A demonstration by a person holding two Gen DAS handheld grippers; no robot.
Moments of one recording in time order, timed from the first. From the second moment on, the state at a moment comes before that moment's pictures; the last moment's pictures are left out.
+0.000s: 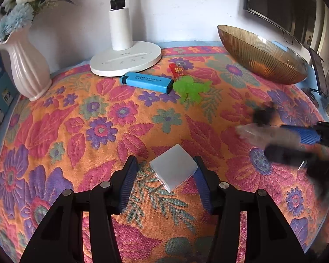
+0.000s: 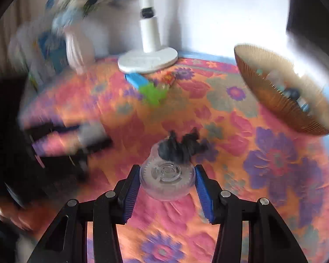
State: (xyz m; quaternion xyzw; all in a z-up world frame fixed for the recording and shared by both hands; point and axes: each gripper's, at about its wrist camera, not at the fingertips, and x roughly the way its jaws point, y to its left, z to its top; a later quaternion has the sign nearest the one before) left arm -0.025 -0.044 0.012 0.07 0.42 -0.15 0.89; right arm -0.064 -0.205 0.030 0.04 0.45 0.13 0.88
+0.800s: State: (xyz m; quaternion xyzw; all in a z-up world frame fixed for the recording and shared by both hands) left arm -0.022 -0.044 0.012 0.06 0.44 -0.17 0.88; right arm -0.084 -0.192 0.004 -0.02 0.45 0.14 0.88
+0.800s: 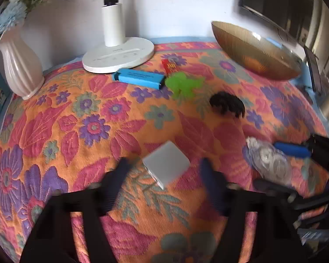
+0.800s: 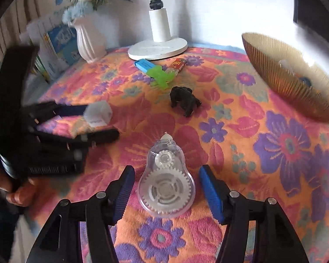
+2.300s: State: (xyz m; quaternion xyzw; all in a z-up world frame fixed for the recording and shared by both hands) left arm 0.060 -0.203 0.144 0.04 0.34 -0.24 0.91; right arm -0.015 -0.444 0.111 0.12 0.42 -0.10 0.89
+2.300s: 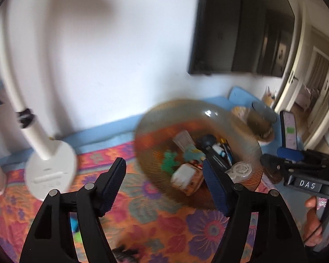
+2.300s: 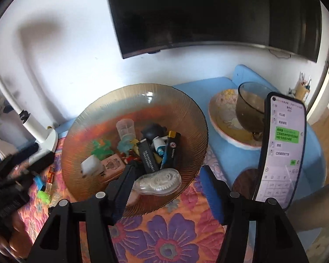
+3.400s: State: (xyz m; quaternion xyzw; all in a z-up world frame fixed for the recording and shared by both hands) left arm -0.087 0.046 0.212 -0.09 0.26 -0.10 0.96; right arm -0.124 -0.205 0.205 -0.02 0.33 0.07 0.94
